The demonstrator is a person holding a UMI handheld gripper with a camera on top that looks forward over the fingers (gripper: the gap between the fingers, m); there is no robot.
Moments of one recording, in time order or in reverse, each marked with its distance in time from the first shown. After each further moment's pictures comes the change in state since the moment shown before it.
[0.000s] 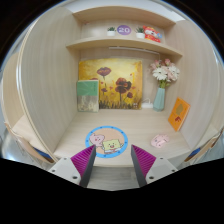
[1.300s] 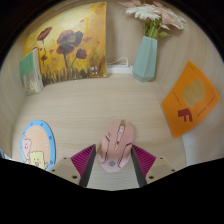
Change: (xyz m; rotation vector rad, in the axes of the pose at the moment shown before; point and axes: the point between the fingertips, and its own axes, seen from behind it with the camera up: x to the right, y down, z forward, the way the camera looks) arm 0.233 0.053 0.256 -0.423 0.079 0.039
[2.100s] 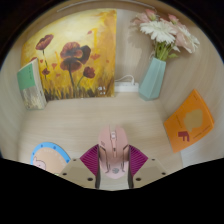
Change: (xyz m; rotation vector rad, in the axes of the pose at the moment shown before) arm -0.041 -0.074 -0.022 0.033 0.053 0.016
